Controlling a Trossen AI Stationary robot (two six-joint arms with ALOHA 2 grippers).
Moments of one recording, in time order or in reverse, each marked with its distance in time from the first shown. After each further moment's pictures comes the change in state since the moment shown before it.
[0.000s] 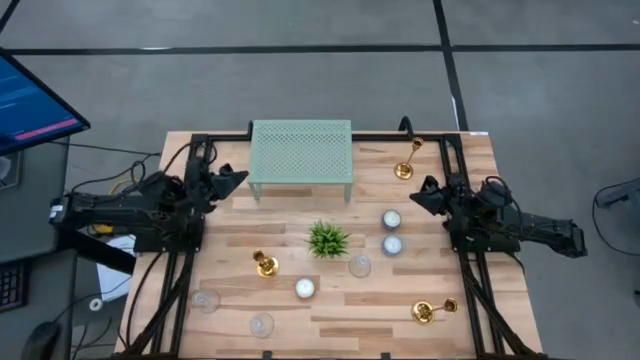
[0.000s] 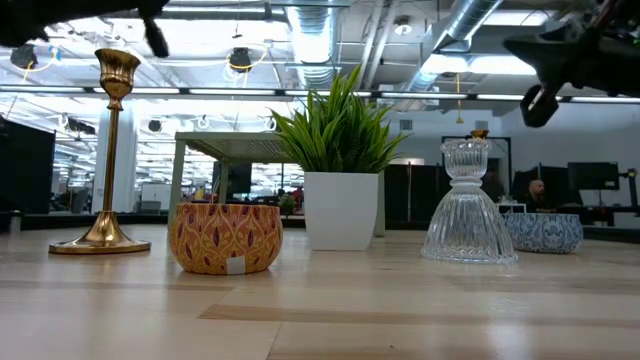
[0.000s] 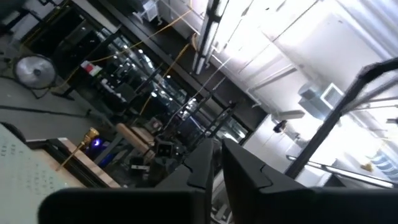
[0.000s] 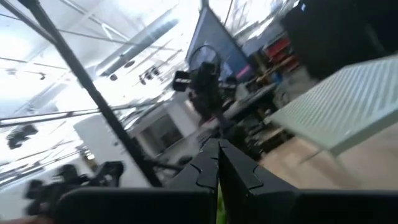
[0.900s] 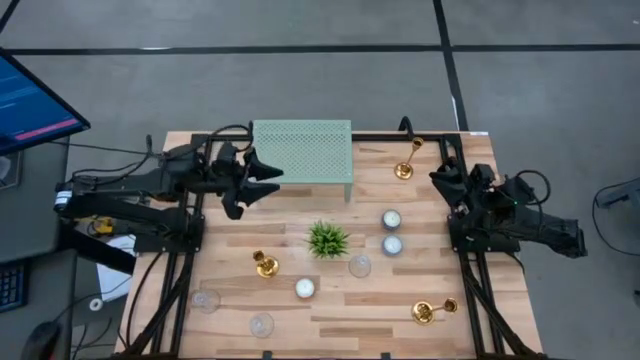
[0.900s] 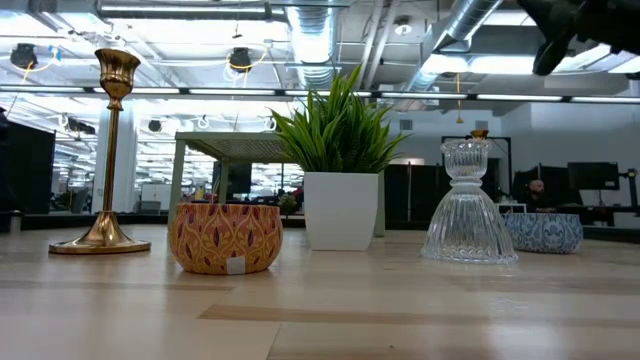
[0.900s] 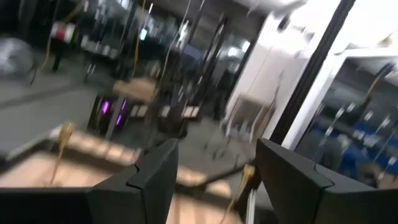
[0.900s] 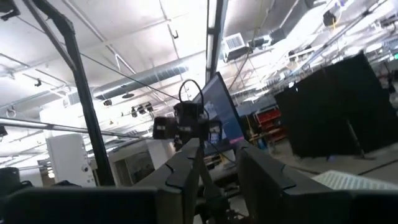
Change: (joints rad) left arm -0.001 0.311 0.520 -0.477 0.262 0.323; right arm 0.000 -0.001 0.157 0.046 0.085 -0.245
